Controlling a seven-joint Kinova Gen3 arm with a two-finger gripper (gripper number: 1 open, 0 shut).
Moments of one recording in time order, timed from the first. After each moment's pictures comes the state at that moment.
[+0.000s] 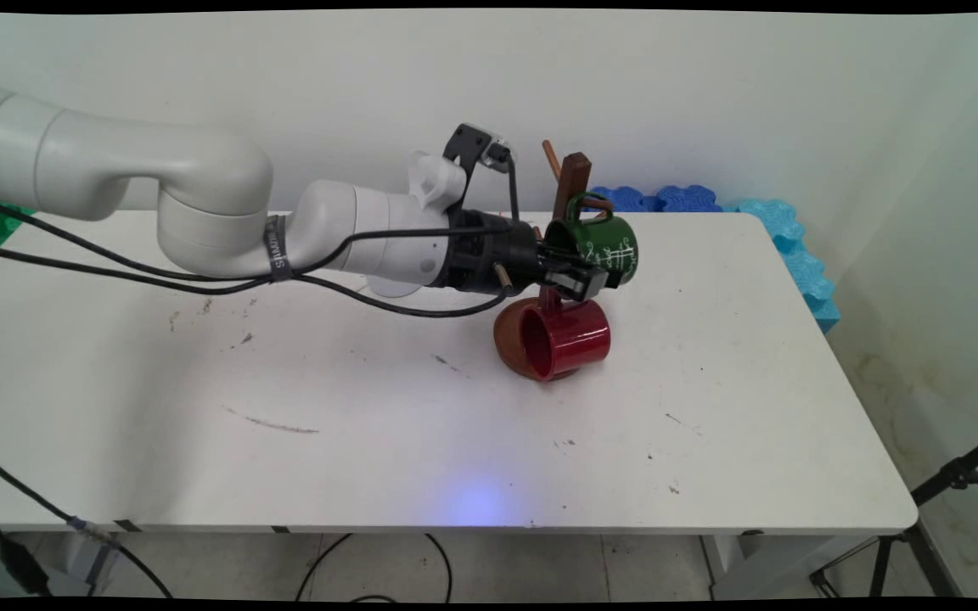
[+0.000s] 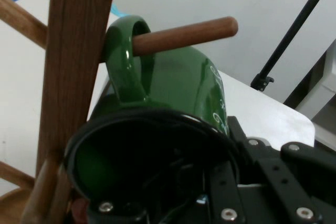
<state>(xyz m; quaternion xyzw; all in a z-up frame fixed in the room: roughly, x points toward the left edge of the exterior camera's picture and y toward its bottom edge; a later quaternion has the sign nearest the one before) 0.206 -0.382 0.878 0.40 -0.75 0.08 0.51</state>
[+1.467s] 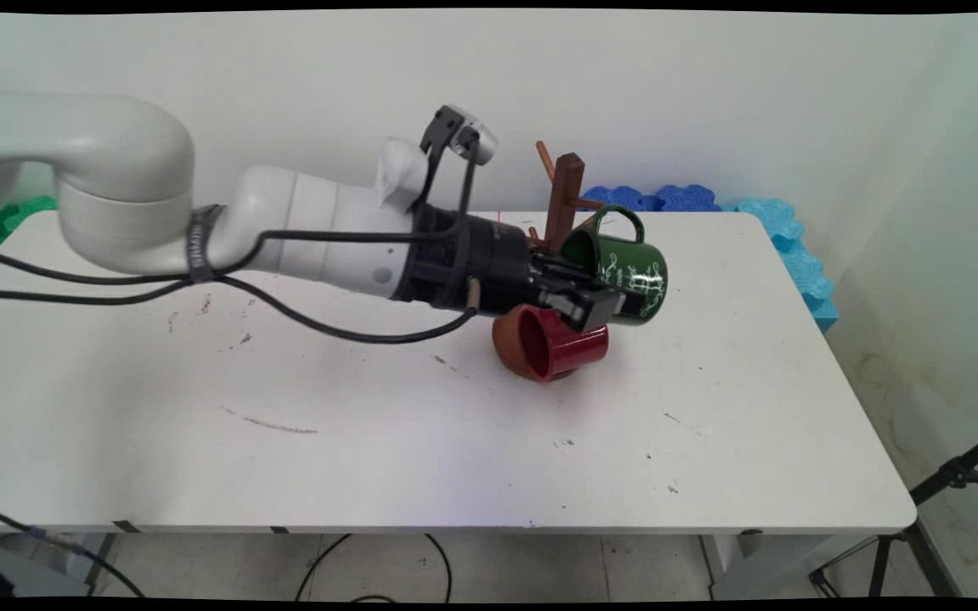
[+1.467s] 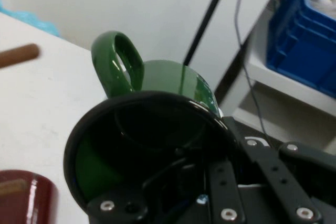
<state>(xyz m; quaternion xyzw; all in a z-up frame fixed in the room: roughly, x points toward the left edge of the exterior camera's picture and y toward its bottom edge) 0.205 -0.322 0.929 0.34 -0.77 0.03 0.54</state>
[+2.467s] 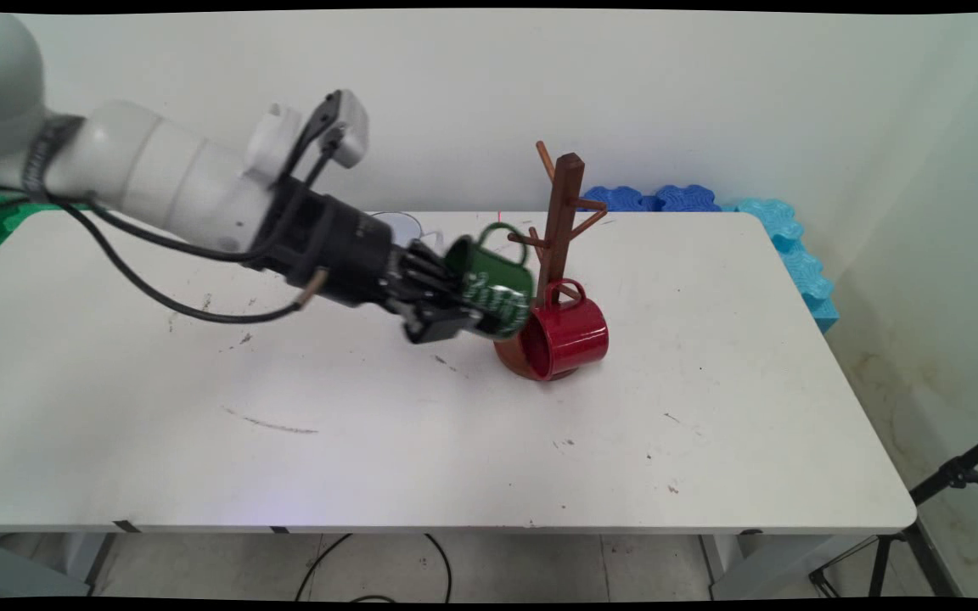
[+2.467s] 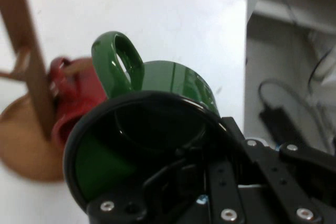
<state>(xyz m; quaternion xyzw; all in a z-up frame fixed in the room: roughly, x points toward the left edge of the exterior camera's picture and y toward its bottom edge) 0.304 -0.312 0.959 0.28 -0.86 0.04 0.43</state>
